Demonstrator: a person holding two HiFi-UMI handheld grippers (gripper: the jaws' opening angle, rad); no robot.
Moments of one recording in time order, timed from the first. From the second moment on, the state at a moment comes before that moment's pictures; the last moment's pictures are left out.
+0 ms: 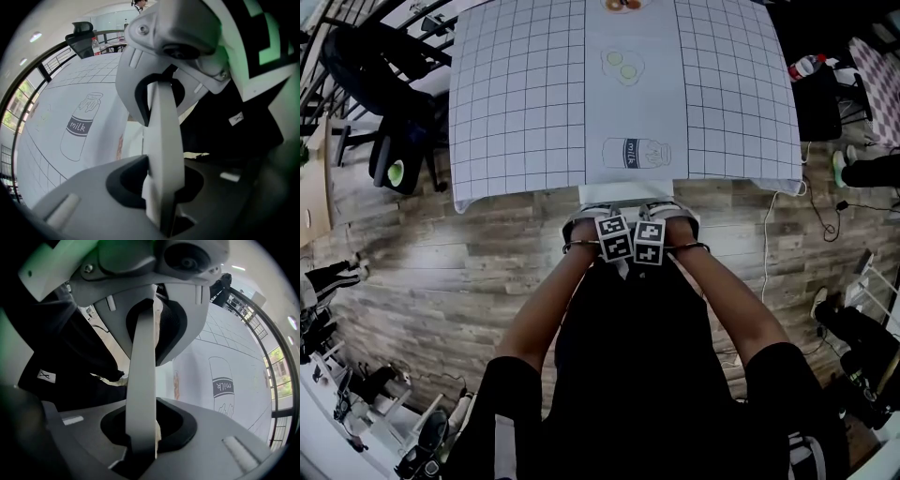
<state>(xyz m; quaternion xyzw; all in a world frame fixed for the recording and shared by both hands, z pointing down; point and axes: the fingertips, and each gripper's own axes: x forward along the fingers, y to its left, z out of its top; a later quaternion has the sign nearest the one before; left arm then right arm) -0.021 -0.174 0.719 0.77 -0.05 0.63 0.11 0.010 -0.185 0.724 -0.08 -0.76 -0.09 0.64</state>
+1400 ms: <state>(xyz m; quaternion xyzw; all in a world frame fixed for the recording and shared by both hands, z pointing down) -0.031 -0.259 0.719 0.77 -0.03 0.63 0.09 -0.001 -0.271 0.724 -0.09 -0.76 -0.09 0.64</state>
